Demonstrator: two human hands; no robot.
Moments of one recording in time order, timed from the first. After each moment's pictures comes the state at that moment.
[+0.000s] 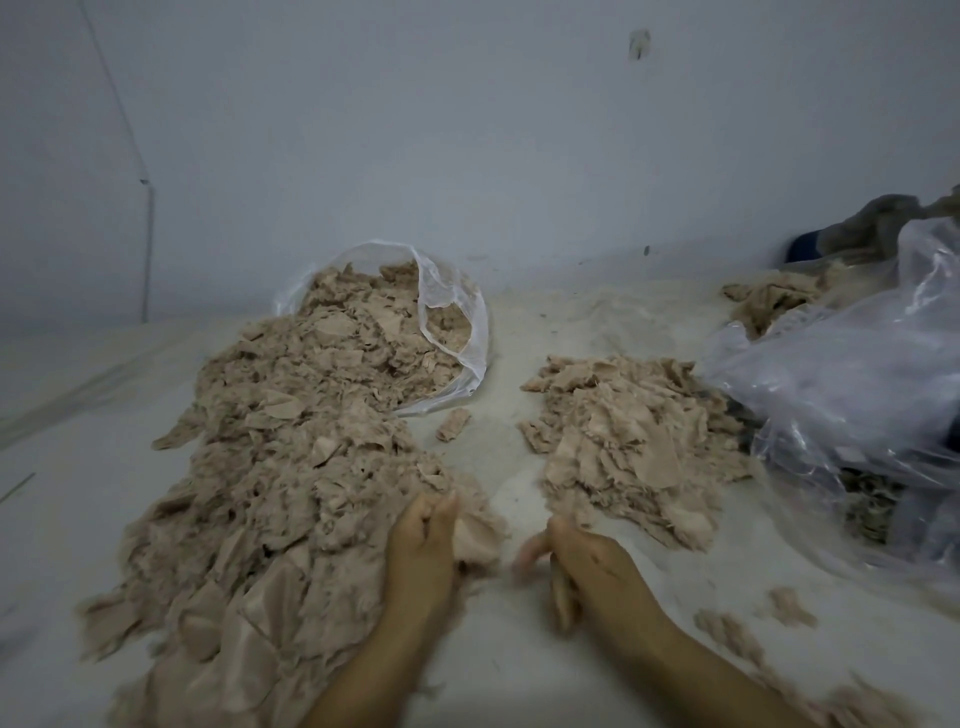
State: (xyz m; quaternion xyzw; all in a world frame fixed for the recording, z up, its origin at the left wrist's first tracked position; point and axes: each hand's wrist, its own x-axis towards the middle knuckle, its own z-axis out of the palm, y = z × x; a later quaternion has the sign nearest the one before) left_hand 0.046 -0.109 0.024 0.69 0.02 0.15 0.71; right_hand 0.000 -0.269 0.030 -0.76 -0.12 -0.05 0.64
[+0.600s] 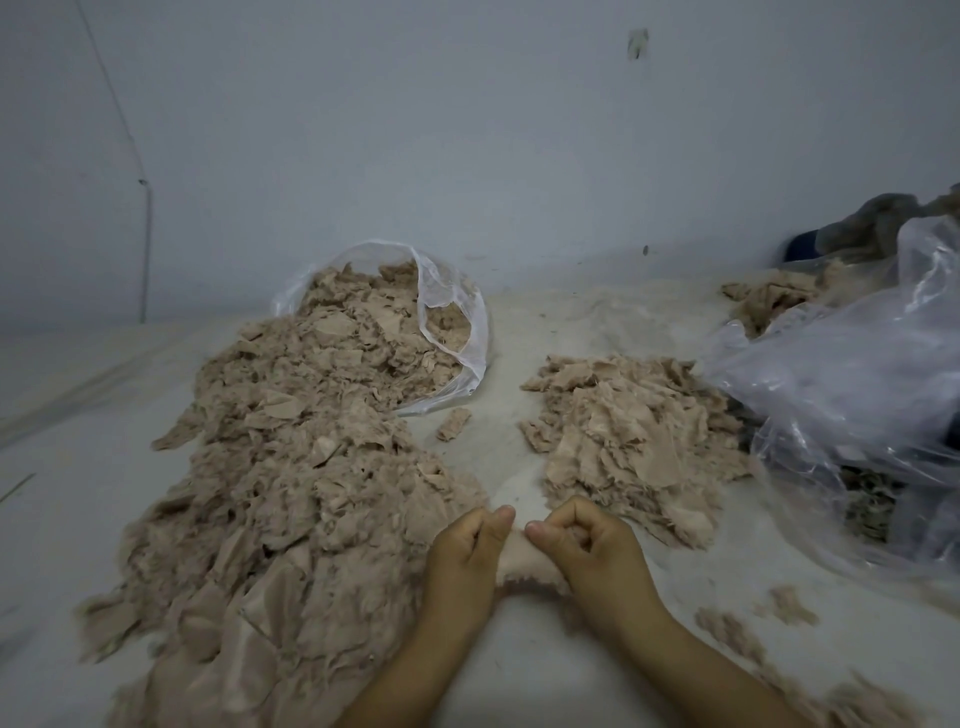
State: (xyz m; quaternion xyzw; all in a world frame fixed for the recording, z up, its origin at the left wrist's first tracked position) left_hand 0.035 -0.129 0.018 0.74 -0.10 0.12 0.65; right_hand 0.017 -0.261 0.026 -0.75 -0.03 -0.16 0.64
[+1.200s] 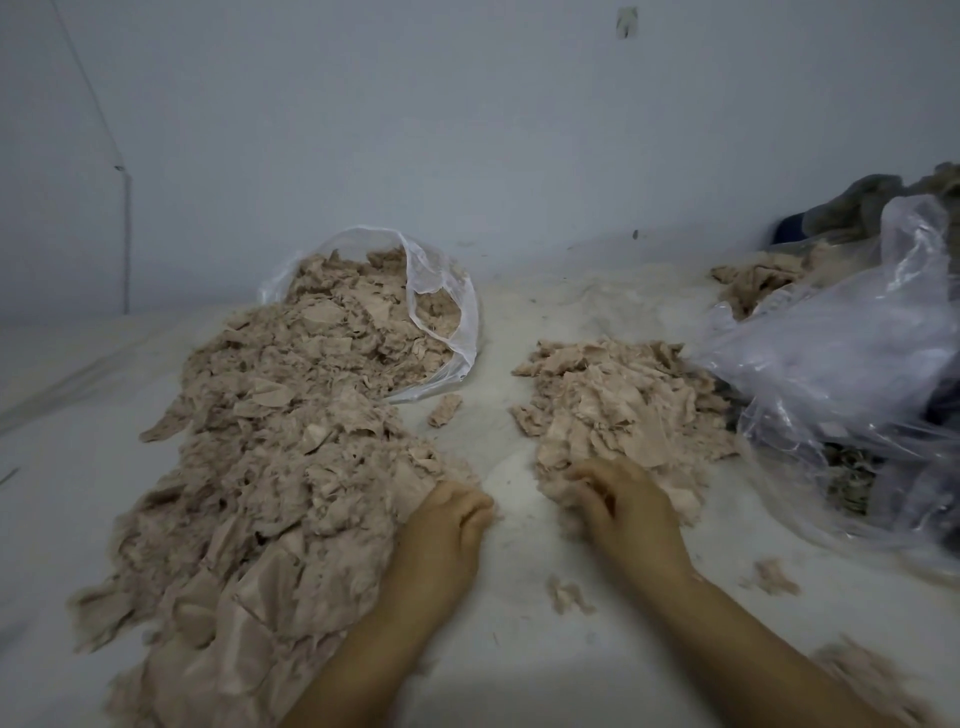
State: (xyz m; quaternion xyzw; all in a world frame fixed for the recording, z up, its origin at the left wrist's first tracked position) left_hand 0.041 -0.106 0.025 0.89 -0.19 0.17 0.38; right_hand 0.025 -0.301 0.025 -0.90 0.00 -0.24 0.36
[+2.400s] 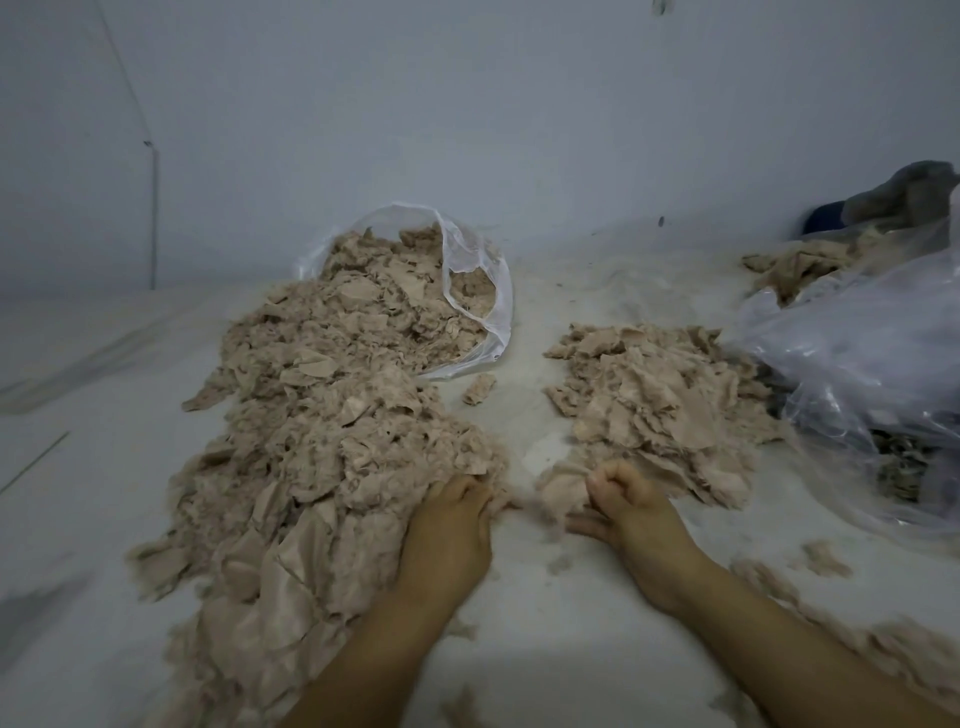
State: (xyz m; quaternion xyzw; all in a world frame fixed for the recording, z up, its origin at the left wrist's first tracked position) left_hand 0.042 -0.070 0.001 0.94 -0.19 0.20 0.19; right_hand 0.016 -0.263 0.019 -0.61 0.00 -0.02 0.79
